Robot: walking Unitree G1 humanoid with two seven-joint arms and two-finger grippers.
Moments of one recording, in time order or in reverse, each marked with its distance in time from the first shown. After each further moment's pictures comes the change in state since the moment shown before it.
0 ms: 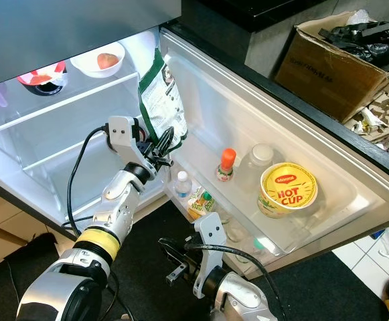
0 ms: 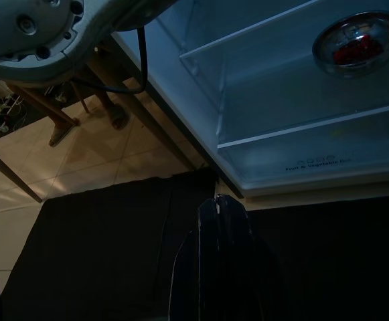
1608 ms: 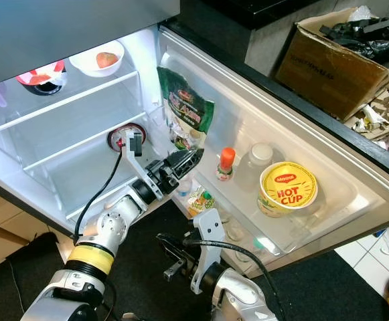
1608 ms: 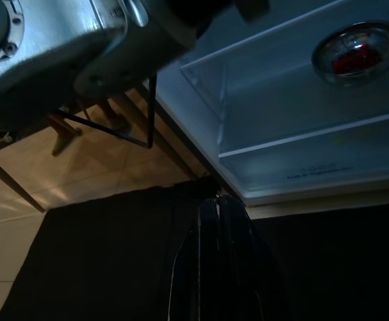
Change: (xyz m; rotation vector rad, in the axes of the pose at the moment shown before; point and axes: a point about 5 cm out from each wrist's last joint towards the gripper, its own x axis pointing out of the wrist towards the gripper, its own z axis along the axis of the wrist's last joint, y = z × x) left arm -0.022 -0.018 -0.004 -0.499 0.070 -0.309; right arm 0.005 0.001 0.006 0.010 -0.030 0.010
